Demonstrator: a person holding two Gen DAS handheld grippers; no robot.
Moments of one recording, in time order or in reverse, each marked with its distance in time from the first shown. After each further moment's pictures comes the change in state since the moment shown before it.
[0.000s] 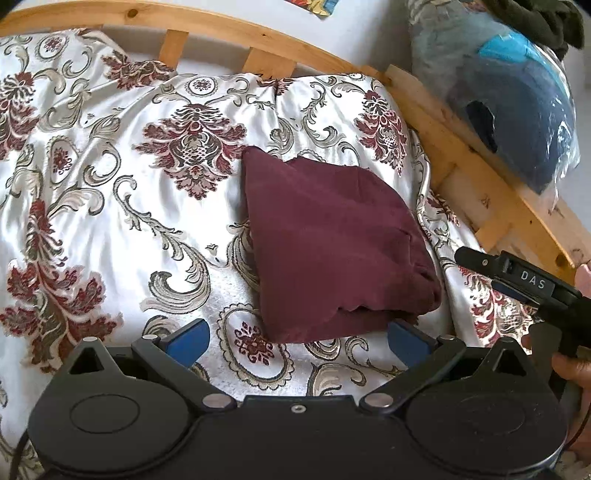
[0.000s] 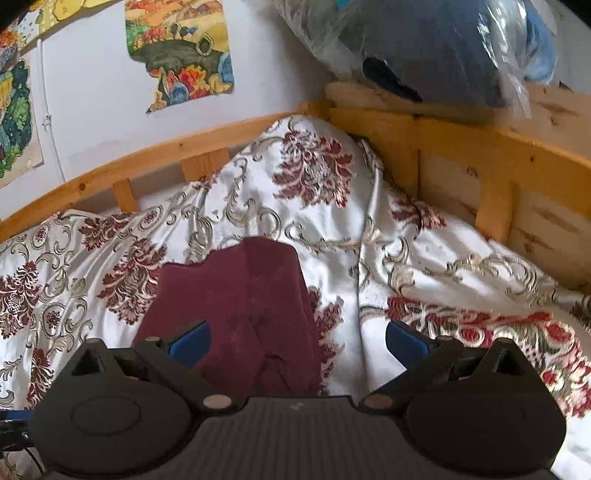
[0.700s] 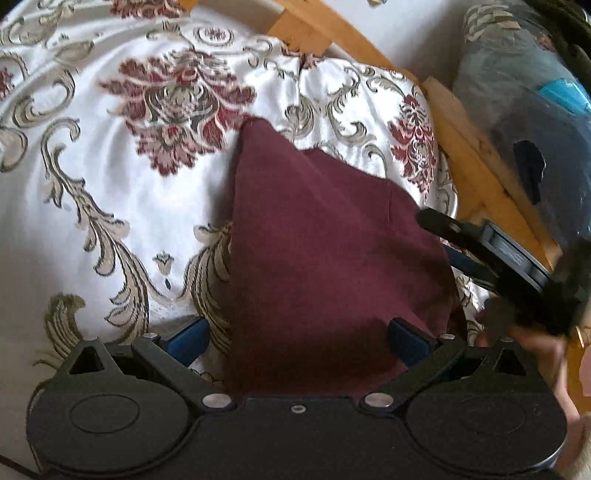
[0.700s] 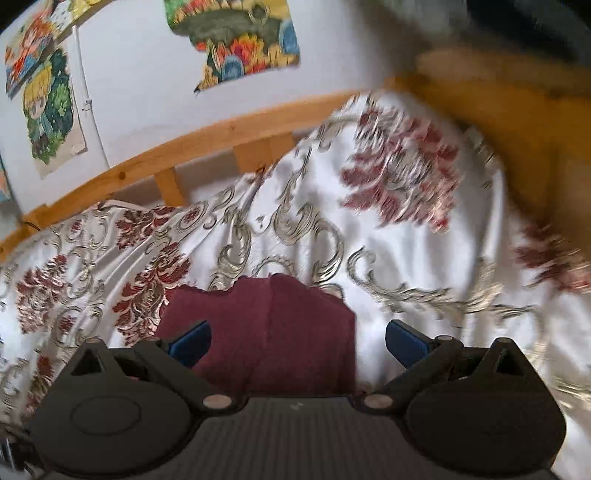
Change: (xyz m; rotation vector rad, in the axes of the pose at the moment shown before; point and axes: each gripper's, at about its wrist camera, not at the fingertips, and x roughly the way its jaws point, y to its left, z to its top) left arm 0.113 0.028 0.030 -0.218 0.016 -0.117; right arm 0.161 -0.011 0.063 -0.094 0.074 0.346
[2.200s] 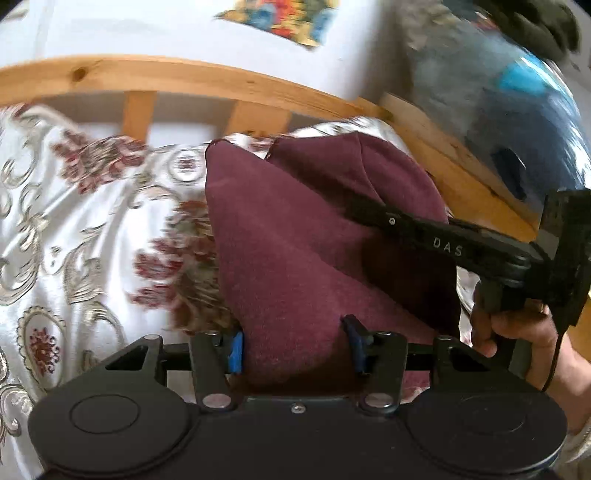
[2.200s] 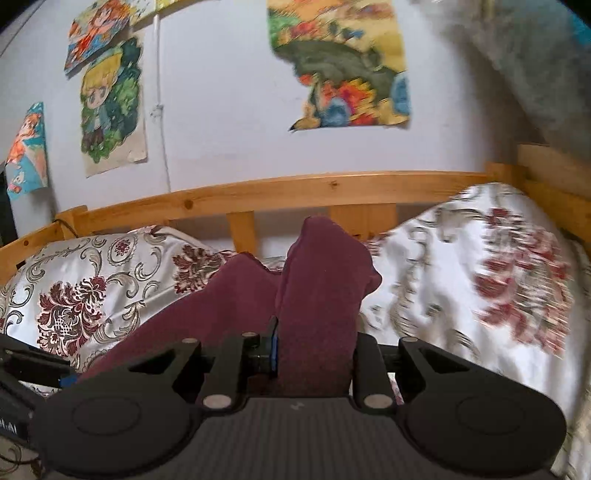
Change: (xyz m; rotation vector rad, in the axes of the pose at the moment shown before) left arm -0.062 0.012 0.126 0.346 -0.059 0.056; right arm 0.044 0.147 0.051 -0.251 -0.157 0.040
